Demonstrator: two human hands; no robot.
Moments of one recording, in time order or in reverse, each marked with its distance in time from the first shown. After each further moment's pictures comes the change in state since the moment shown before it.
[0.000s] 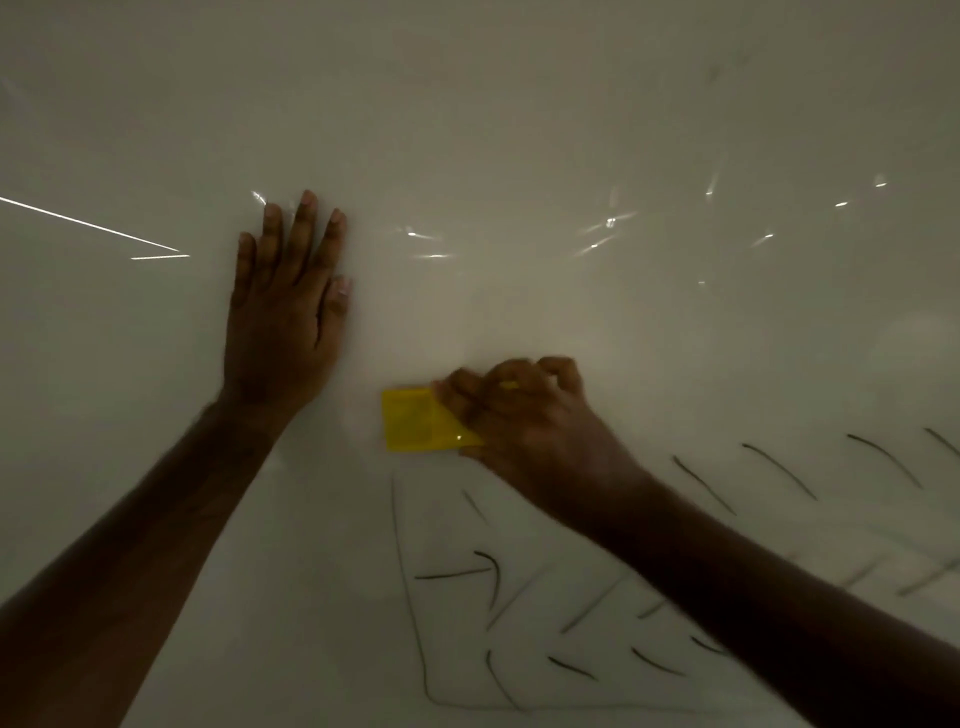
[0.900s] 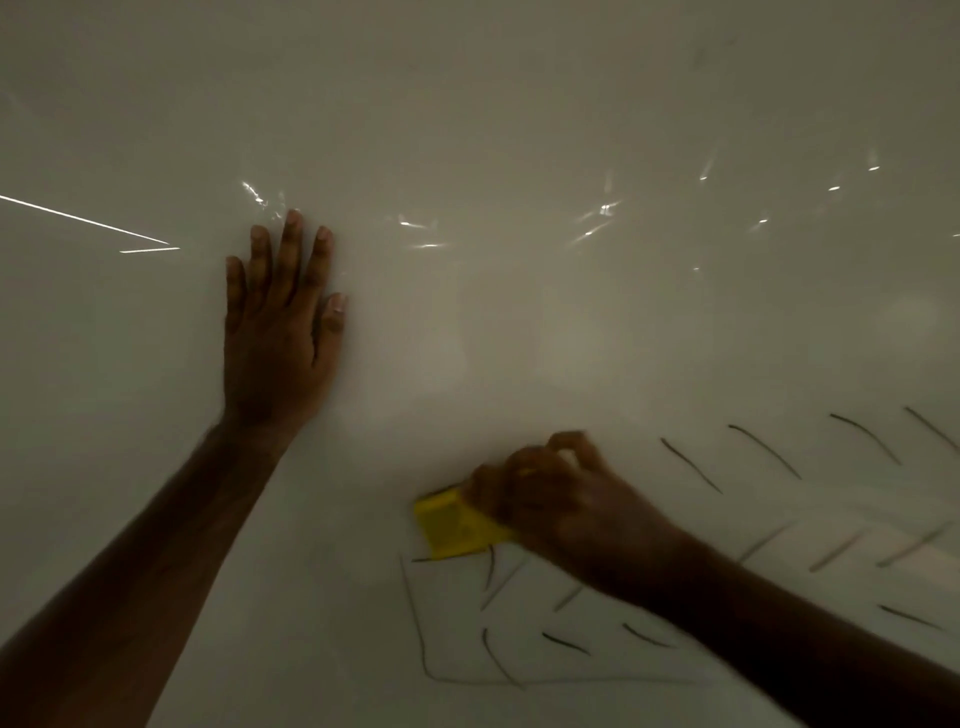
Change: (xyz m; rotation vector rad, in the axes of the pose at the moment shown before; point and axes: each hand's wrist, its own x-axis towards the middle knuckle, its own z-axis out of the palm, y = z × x) left_hand -0.028 0.007 0.003 -0.021 0.003 -0.054; right_hand -0.077 -0.012 -0.010 0.088 -0.125 -0.180
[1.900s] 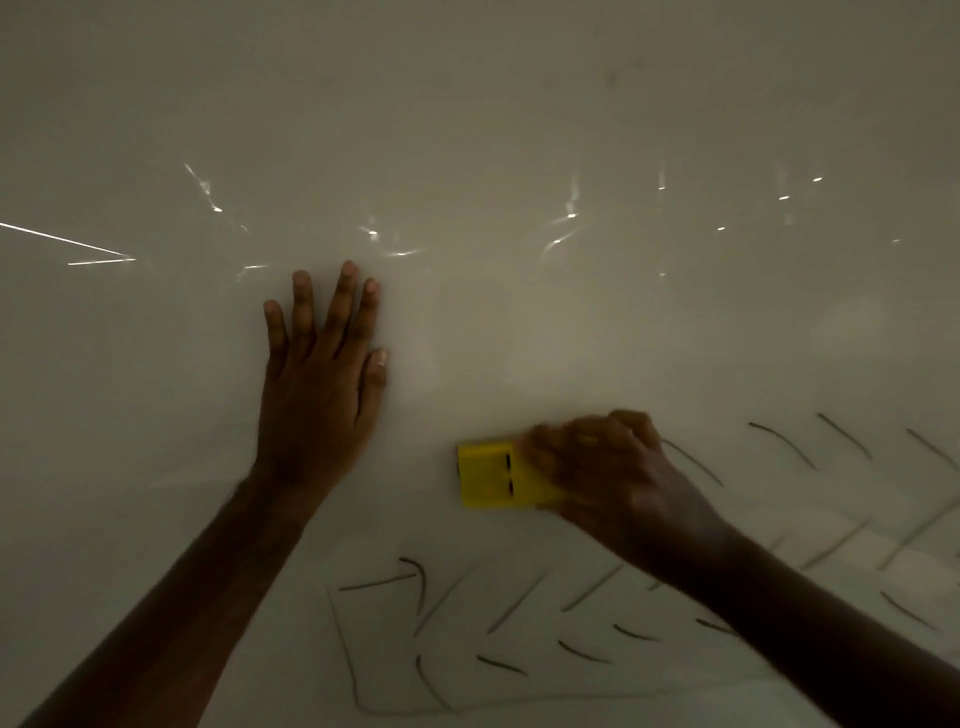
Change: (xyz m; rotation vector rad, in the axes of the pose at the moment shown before) left_hand -0.014 0.105 0.017 -0.019 -0.096 0.080; right_hand -0.074 0.069 -0.034 -0.013 0.064 0.216
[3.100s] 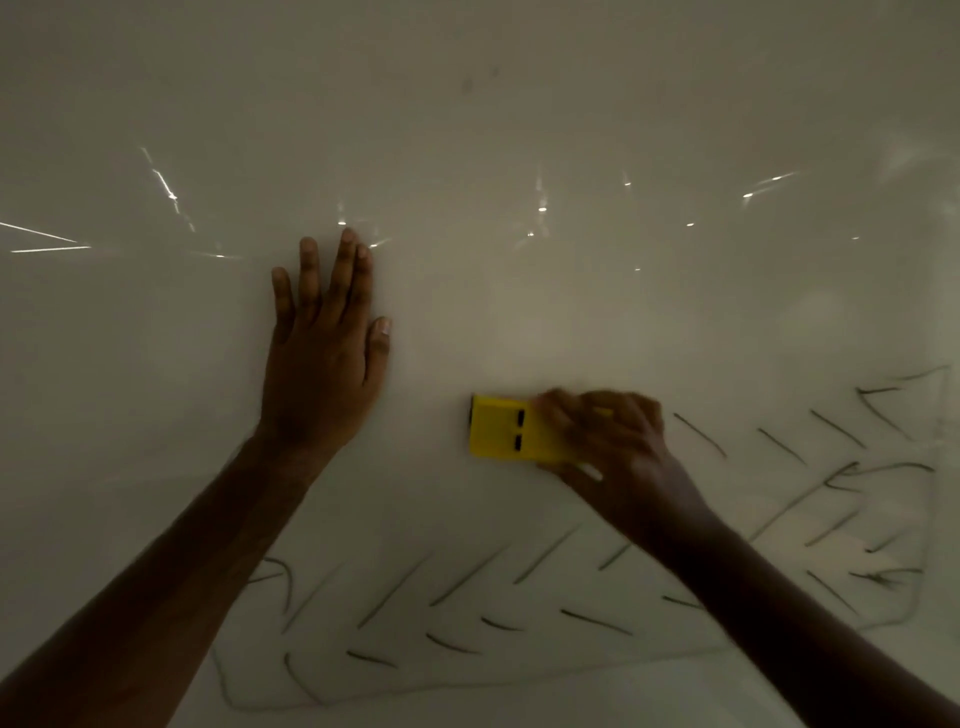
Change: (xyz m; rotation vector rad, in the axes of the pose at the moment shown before) left_hand 0.054 0.122 0.021 0.001 0.002 0.007; right_hand -0.075 0.090 -0.043 -0.012 0.050 0.229
